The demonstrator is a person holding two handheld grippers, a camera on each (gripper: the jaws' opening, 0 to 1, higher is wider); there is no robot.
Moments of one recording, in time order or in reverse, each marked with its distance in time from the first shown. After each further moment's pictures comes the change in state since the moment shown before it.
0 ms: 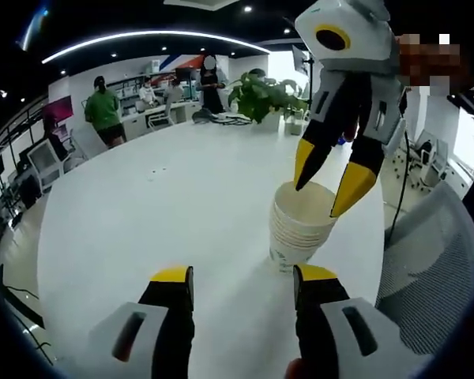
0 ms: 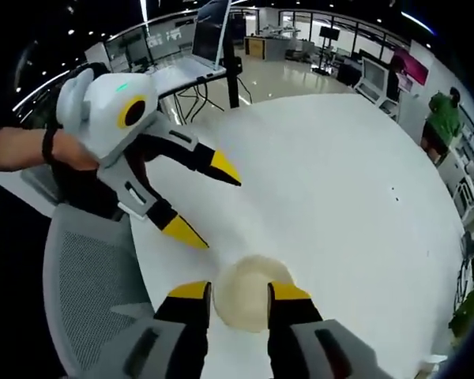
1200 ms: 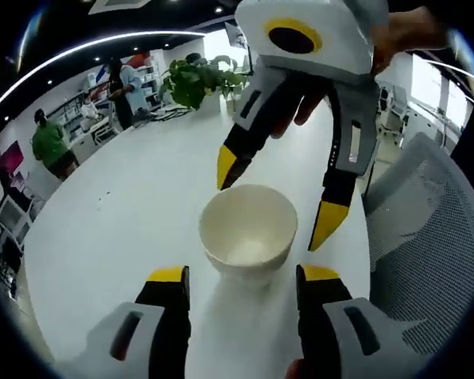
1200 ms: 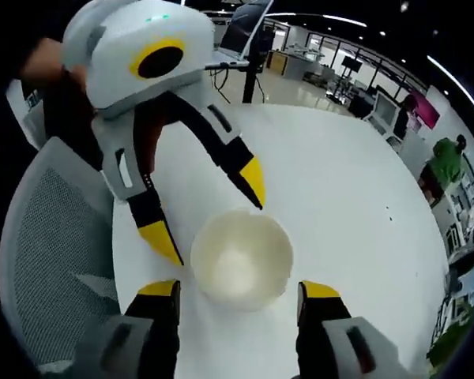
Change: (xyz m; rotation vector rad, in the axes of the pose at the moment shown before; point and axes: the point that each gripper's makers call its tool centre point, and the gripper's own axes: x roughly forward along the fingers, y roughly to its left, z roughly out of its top) left arm 0.047 -0.061 0.008 0.284 0.128 -0.203; right arm 0.033 -0.016 -0.043 -0.256 -0.028 -0.072
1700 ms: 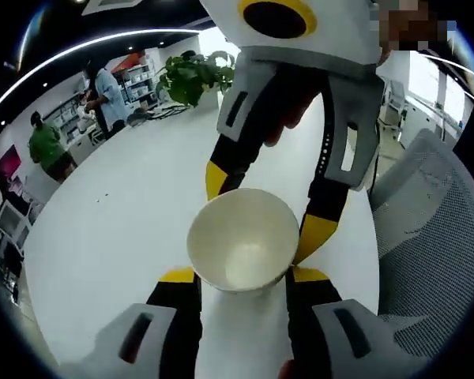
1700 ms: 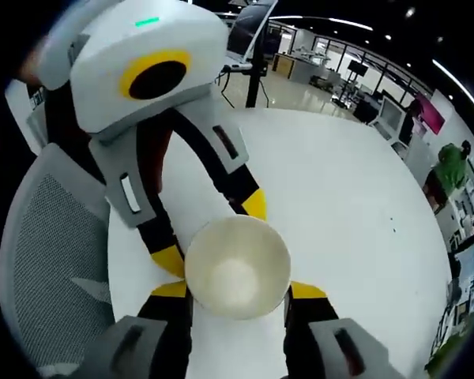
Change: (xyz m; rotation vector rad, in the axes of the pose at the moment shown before) left arm 0.007 0.025 -0.001 0.012 0.015 0.006; right arm 0.008 -0.021 0.024 0.008 -0.040 0.017
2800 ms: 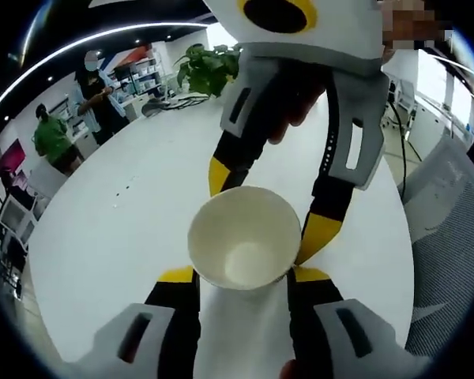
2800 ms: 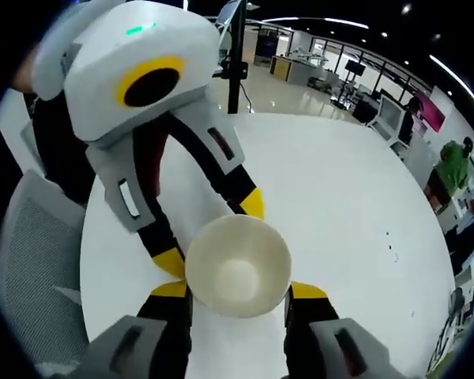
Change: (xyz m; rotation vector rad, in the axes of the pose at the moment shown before) left arm 0.010 0.069 -0.005 -0.026 0.037 0.031; right arm 0.025 -0.057 0.025 0.015 -0.020 0.023
